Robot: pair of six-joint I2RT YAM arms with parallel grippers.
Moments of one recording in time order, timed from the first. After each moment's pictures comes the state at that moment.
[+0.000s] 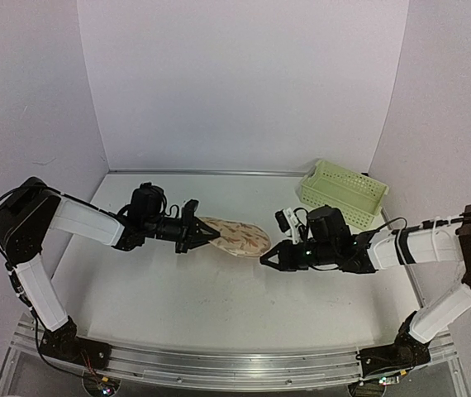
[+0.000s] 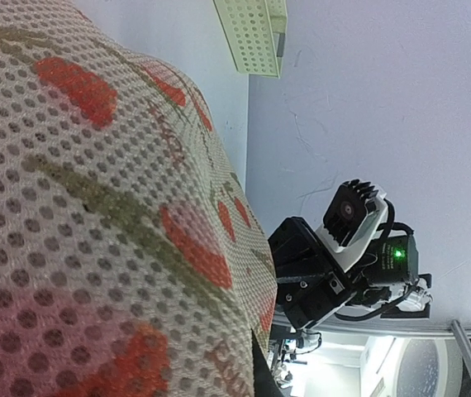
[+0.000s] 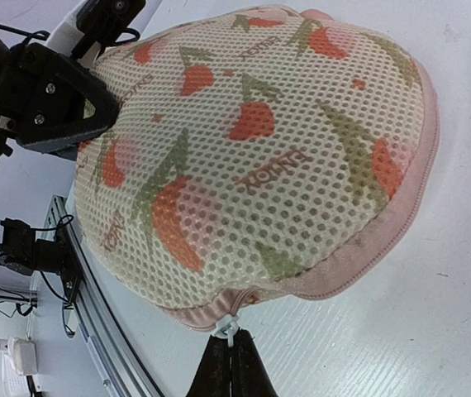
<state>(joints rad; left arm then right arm) -0.62 1.74 0.84 0.52 0.82 -1.23 0.79 1.50 0.67 0.23 -0.35 0.65</state>
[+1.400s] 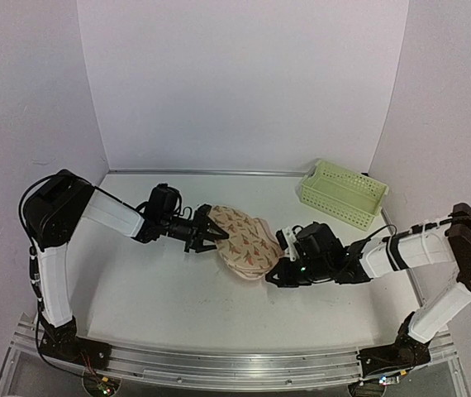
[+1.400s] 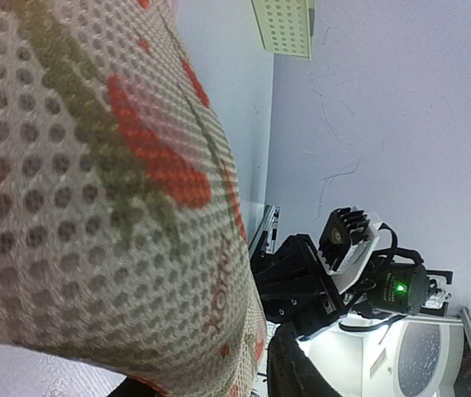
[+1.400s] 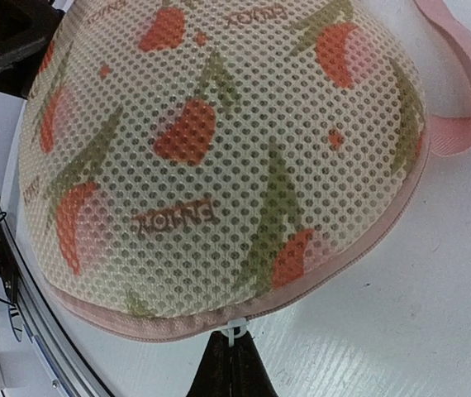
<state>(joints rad) -0.60 2.00 1.04 0.45 0.97 -1.12 0.87 1.53 0.62 0.14 -0.19 0.69</state>
